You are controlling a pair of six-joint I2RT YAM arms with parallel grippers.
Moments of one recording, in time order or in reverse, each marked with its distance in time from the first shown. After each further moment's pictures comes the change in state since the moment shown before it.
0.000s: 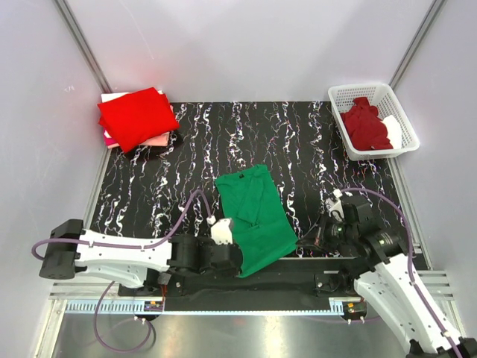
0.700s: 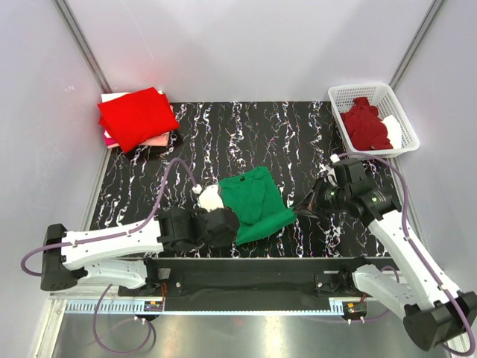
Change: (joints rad) left arm 0.188 -0.008 0.266 -0.244 -0.132 0.089; right arm 0.001 0.343 0.343 0.008 0.140 -0.007
